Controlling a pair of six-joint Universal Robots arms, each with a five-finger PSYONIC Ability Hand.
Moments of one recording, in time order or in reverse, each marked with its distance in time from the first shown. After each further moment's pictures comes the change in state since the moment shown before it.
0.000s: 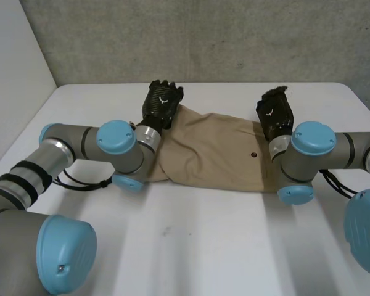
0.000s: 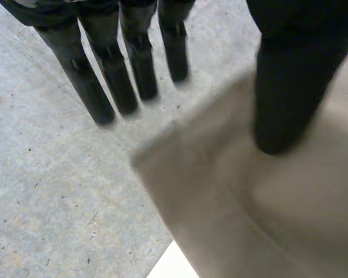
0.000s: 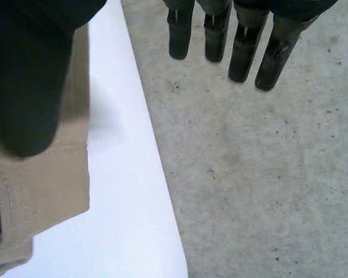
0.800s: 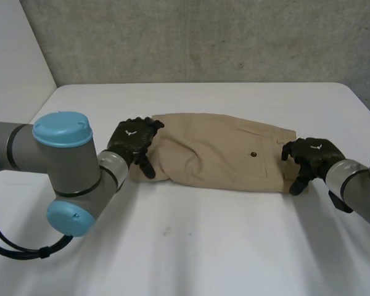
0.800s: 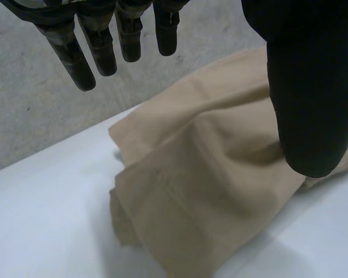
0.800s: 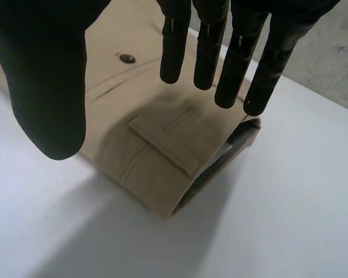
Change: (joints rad) left arm 0.037 0.702 -0.950 -0.241 -0.065 -0.382; right arm -0.221 -0.573 0.613 0.507 -0.294 0.708; left_hand -0.269 -0.379 -0.388 -0.392 -0.337; right_hand 0.221 0.260 0.254 0.255 0.222
